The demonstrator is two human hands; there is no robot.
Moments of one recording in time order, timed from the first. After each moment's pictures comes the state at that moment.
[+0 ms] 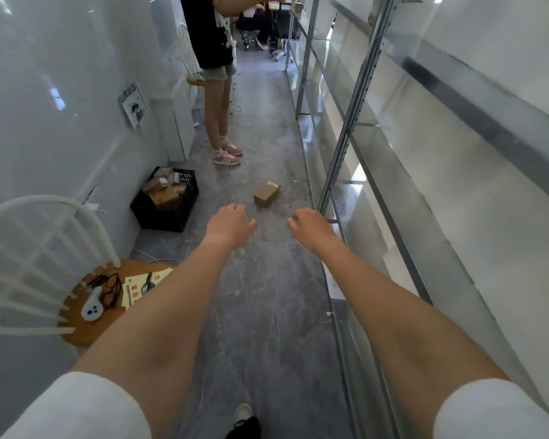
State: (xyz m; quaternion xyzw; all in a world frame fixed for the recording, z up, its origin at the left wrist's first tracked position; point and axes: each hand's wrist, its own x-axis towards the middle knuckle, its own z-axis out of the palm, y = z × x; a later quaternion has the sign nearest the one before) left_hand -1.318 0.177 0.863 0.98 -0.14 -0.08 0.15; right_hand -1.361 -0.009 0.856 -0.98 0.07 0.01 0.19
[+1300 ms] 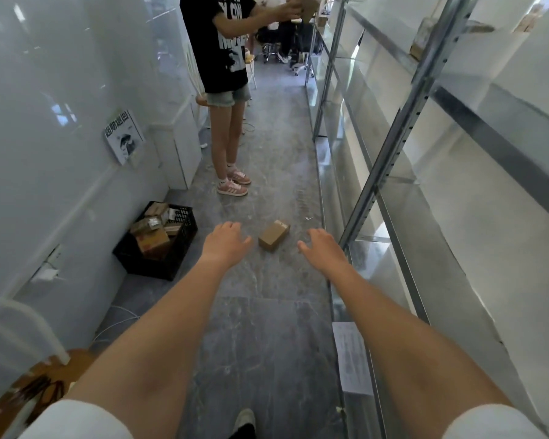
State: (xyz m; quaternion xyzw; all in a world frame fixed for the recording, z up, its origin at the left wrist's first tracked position) left_hand -0.957 0.060 0.841 0.98 -0.08 -0.10 0.15; right_hand -0.999 -0.158 0.825 -0.97 0.09 0.05 0.20
